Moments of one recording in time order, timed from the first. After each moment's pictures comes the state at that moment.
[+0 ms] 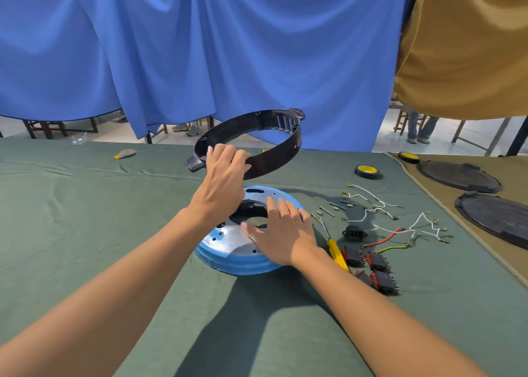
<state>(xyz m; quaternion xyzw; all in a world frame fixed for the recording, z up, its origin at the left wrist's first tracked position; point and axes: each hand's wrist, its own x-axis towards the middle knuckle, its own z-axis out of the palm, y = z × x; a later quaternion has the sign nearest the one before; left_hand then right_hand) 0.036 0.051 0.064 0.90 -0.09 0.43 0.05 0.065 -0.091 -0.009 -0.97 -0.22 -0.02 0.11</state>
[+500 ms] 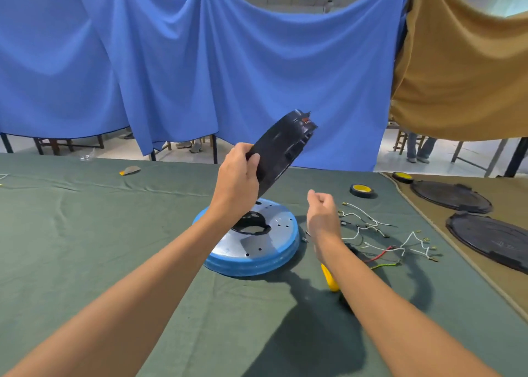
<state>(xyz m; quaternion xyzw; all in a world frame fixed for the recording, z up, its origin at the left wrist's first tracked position) 0.021 0.006 0.109 0.82 0.00 0.40 0.41 0.090 -0.133 0.035 -0.73 -0.01 -0.10 0.68</state>
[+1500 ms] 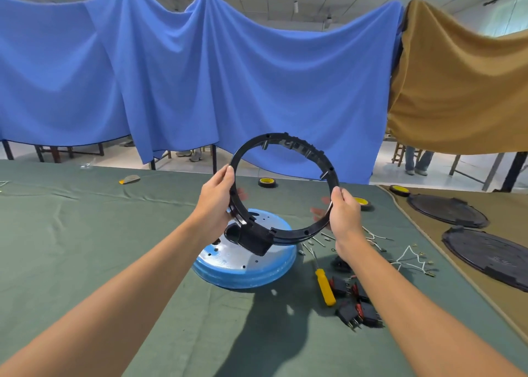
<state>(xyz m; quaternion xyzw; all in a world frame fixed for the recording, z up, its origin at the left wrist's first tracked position) 0.031 0.034 0.099 0.59 0.11 0.18 0.77 0.100 -0.168 0.070 -0.70 -0.03 -0.11 0.70</state>
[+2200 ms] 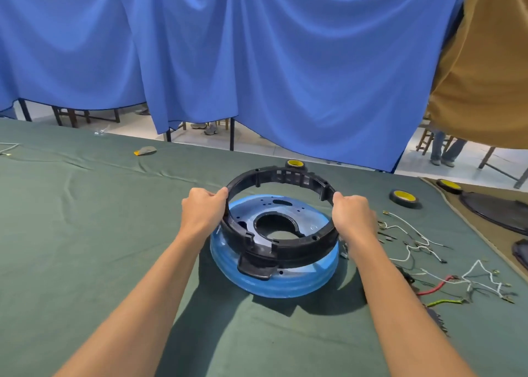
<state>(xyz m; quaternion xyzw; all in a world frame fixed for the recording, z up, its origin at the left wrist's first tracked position) 0.055 0.124 0.026 0.78 0.30 0.26 0.48 0.121 -0.100 0.047 -0.90 0.05 -0.10 0.43</state>
